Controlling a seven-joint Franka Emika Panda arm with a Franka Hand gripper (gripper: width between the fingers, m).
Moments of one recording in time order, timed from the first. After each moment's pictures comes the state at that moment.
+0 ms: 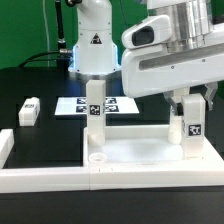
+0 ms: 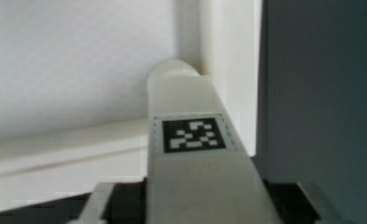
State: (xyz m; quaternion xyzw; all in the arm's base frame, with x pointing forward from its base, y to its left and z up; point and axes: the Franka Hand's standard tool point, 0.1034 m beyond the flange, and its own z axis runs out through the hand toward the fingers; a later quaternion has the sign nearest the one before) arm 0.649 0.095 0.107 -0.98 0.16 -0.04 0.11
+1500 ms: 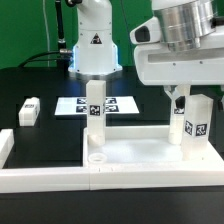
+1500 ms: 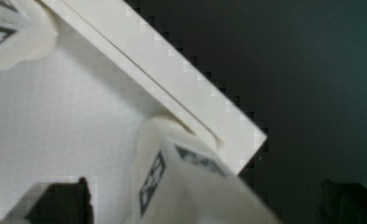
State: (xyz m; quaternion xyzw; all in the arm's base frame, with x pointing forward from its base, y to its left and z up) arm 0.640 0.115 0.111 -0.91 0.39 0.01 0.13
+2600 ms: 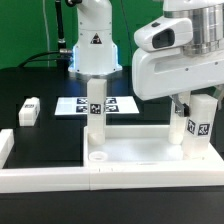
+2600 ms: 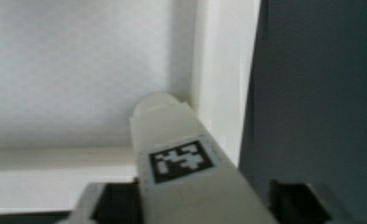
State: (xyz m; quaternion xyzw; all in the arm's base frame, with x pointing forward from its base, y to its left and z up) arm 0.638 0.106 0.101 -1.00 0.04 -0.01 0.08
